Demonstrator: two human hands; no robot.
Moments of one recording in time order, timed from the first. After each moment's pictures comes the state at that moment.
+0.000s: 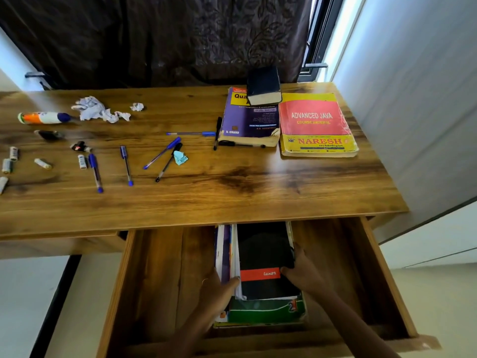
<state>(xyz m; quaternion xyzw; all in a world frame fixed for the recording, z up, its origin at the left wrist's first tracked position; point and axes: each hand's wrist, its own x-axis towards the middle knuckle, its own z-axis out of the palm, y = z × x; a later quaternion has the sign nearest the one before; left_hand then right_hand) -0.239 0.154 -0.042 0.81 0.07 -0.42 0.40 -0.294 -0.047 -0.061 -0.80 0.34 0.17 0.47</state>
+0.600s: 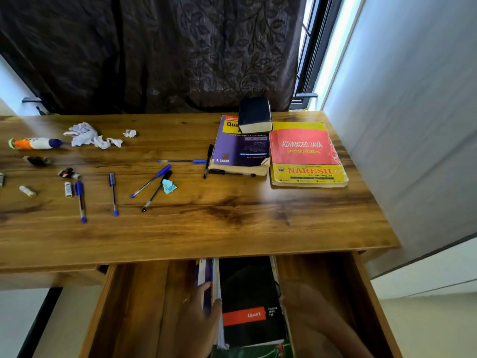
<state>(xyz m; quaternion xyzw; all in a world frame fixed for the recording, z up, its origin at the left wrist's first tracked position) -0.231 0.138 -0.017 0.89 -0.01 -0.22 0.40 -0.294 -0.077 -0.011 -0.86 0.24 0.22 0.39</state>
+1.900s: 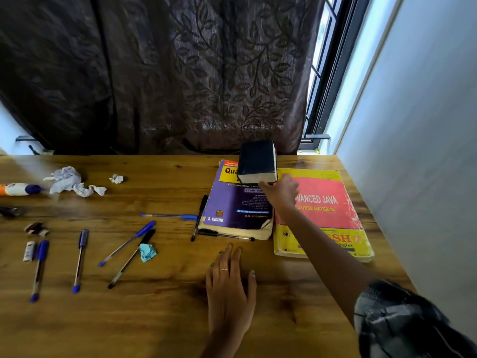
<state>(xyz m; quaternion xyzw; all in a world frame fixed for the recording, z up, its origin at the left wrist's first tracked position) -0.071 -0.023 -0.045 0.97 -0.16 0.07 0.19 0.058 -0.202 0.049 -0.80 0.39 -0.11 0.43</state>
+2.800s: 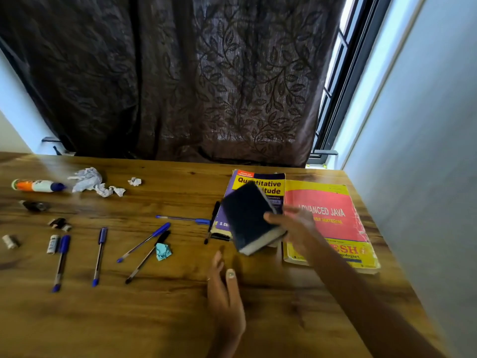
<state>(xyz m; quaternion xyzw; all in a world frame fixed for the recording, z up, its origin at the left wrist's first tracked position) -0.080 -0.009 -0.017 0.76 0.02 0.12 0.63 -0.022 -0.169 0.078 -0.61 0.29 -0.06 0.74</state>
